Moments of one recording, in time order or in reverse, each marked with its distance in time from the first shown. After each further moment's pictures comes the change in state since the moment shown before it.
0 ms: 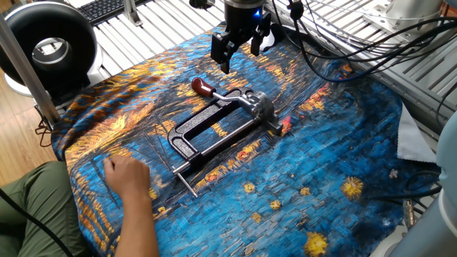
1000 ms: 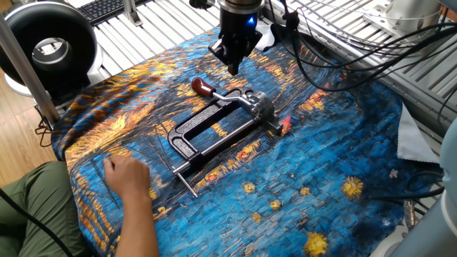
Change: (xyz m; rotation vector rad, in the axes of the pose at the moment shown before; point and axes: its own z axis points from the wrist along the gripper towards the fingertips) arm -0.006 0.021 0.009 -0.064 -0.022 0.101
